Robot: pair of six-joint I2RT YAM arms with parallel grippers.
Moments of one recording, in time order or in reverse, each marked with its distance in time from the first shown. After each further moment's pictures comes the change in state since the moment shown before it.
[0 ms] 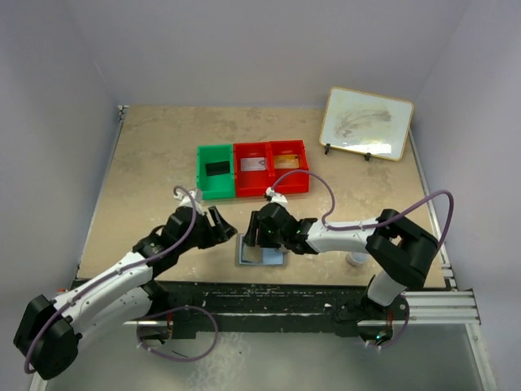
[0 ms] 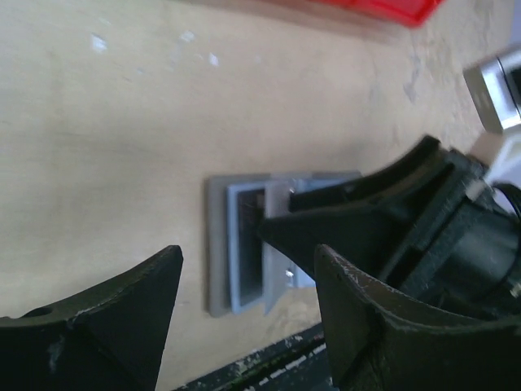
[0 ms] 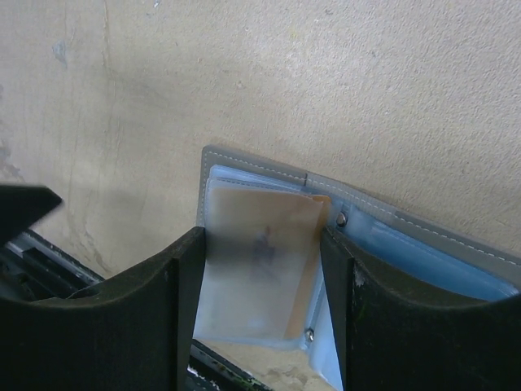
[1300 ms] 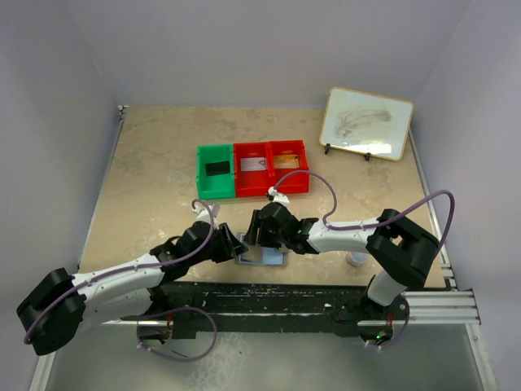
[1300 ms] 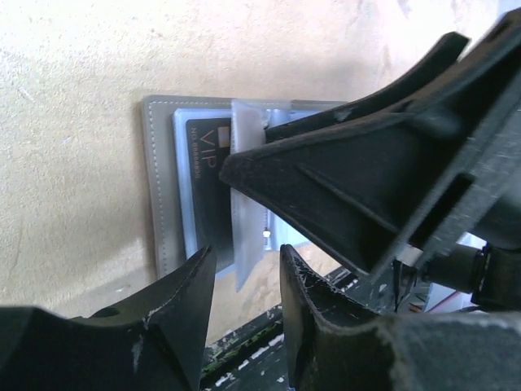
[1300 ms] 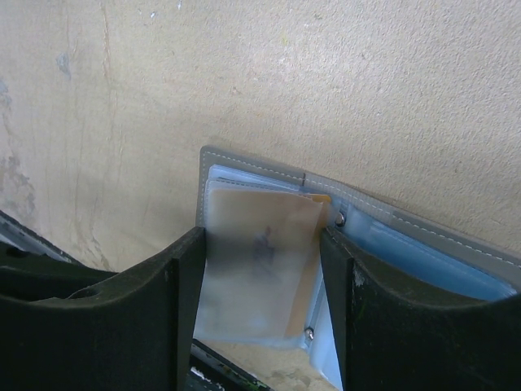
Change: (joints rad) left arm -0.245 0.133 -0.126 0.289 -0.003 -0.146; right arm -0.010 -0.005 -0.013 0.014 0.000 0.030
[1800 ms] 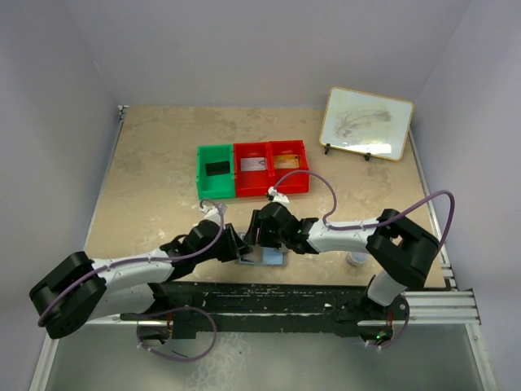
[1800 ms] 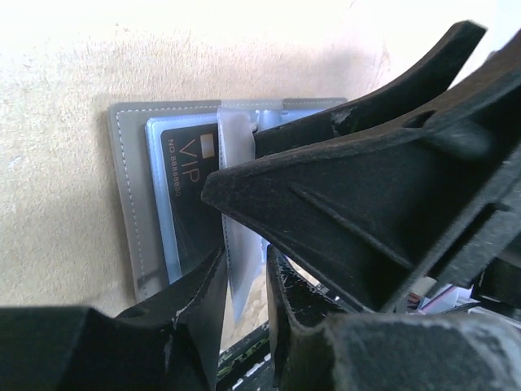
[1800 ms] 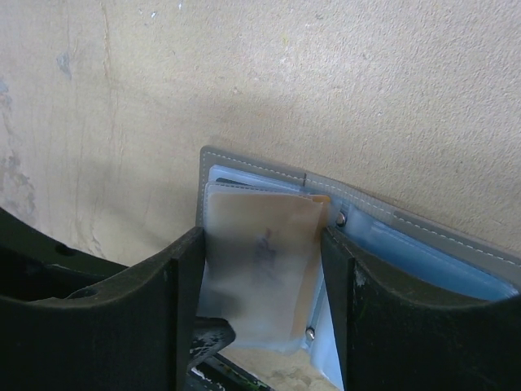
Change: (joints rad) left arm -0.003 0.167 -0.003 0.164 0.045 0.000; right arm 0.000 0.000 0.001 -0.001 0.000 0.000
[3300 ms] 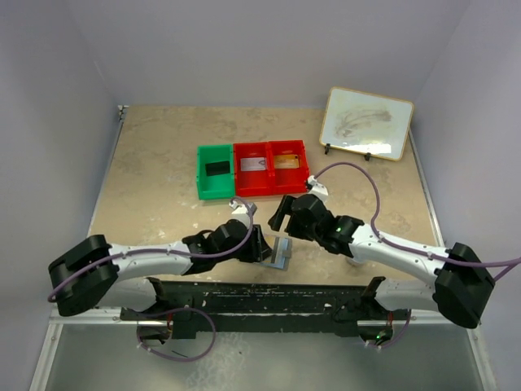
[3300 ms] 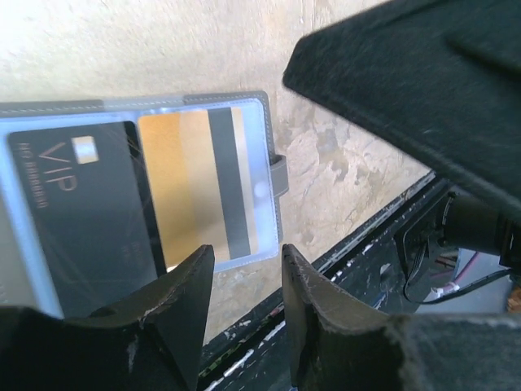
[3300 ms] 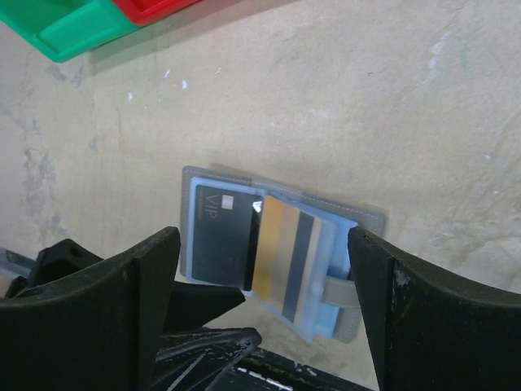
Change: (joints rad) left arm -0.203 0.228 0.225 -0.025 -0.066 0.111; right arm -0.113 -0.429 -0.074 -0.314 0.155 0.023
